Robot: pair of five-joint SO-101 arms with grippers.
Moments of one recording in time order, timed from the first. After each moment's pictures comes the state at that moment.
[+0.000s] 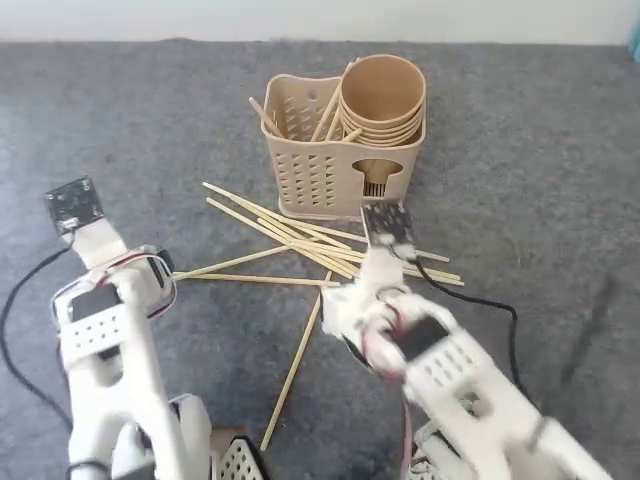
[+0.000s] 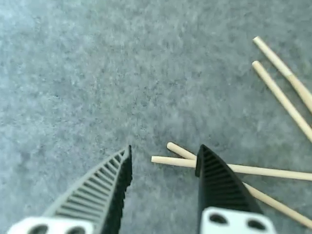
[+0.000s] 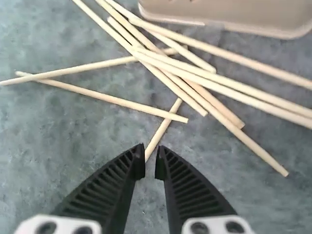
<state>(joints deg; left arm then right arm) -30.3 -35.3 63.4 44.8 7.5 -39.9 -44.0 65.0 41.8 -30.1</state>
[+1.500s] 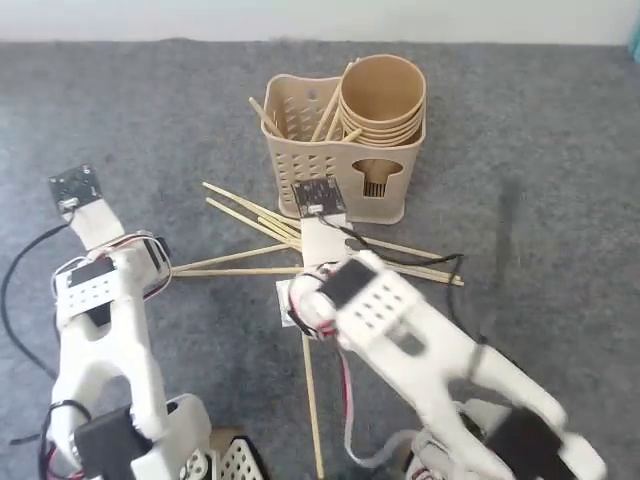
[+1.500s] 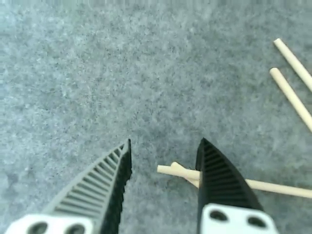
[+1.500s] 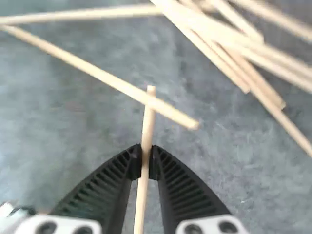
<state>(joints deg) -30.9 -19.3 56.4 37.6 7.5 -48.5 -20.2 36.0 61.7 -32.2</state>
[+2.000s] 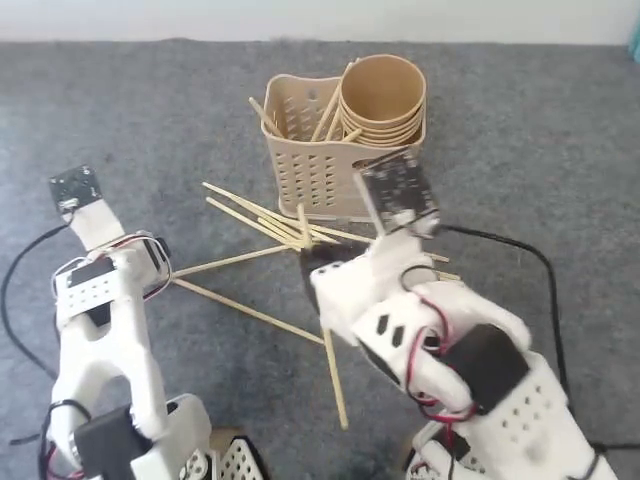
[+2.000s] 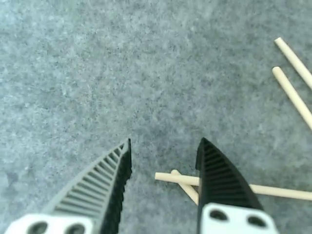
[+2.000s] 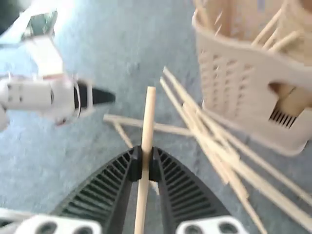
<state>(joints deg) -30.9 -19.3 56.4 37.6 7.5 -44.3 -54.3 28.1 69.0 -17.2</state>
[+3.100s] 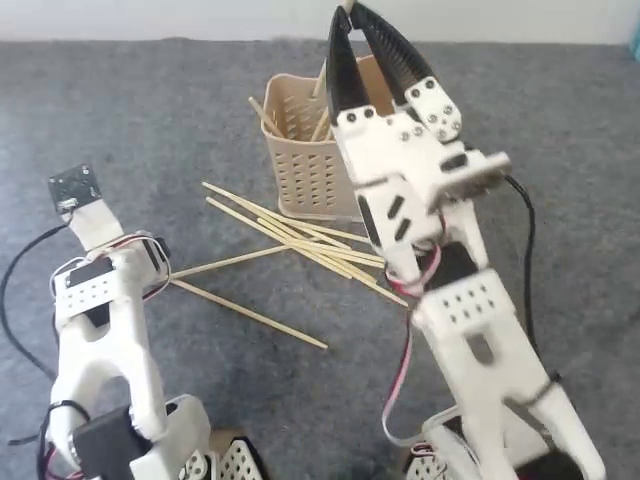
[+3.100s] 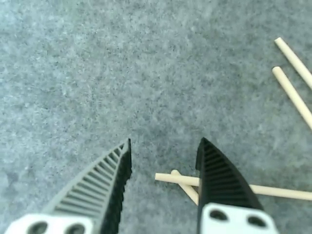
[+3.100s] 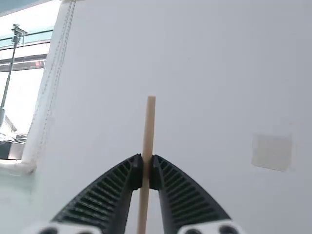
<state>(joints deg) -30.9 -19.3 56.4 37.6 7.5 -27.2 -33.0 37.5 -29.3 3.3</state>
